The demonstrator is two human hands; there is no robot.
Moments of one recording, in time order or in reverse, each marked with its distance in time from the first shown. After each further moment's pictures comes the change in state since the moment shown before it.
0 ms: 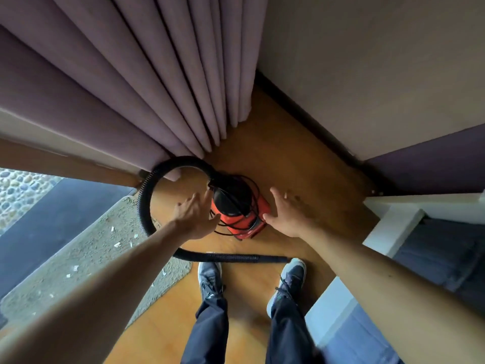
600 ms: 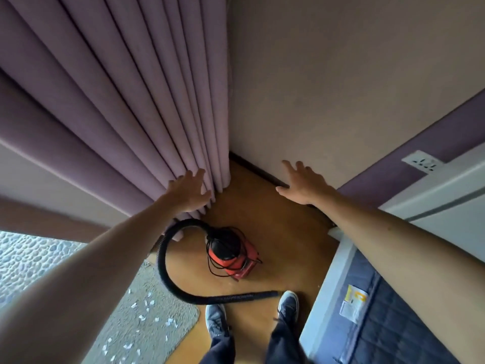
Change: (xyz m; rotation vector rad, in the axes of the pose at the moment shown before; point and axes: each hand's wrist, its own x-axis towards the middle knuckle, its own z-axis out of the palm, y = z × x) left_hand -0.116 0.082 -0.279 0.141 0.217 0.114; right_hand -0.184 -0.016 -0.248 -0.156 0.393 0.074
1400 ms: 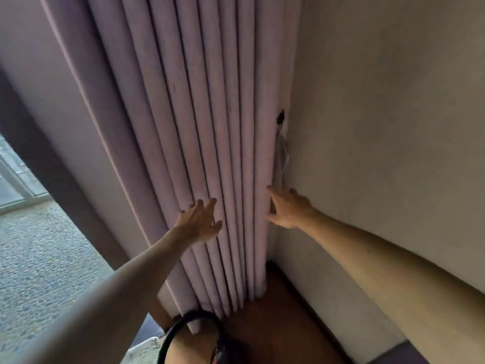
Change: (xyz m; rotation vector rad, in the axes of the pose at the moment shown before) left_hand -0.118 0.091 -0.189 -0.017 0.460 -0.389; right_hand -0.007 -0.045 -0.241 -0.146 0.346 -0.550
